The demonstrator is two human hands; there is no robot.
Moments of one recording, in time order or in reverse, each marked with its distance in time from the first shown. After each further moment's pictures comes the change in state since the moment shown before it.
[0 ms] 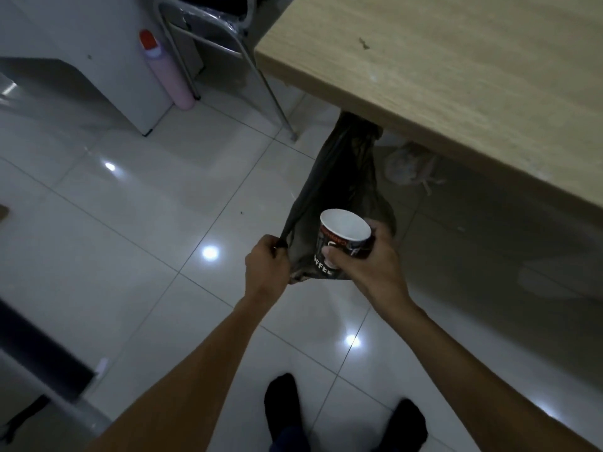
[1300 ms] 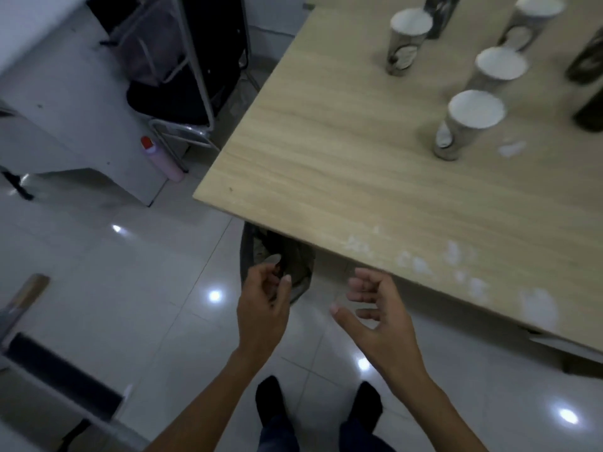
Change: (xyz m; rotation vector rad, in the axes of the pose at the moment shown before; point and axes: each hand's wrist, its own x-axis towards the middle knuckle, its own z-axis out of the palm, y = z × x) left_hand -0.225 0.173 -0.037 -0.168 0.097 0.470; right_hand -0.199 -0.104 -0.228 0.118 0.032 -0.167
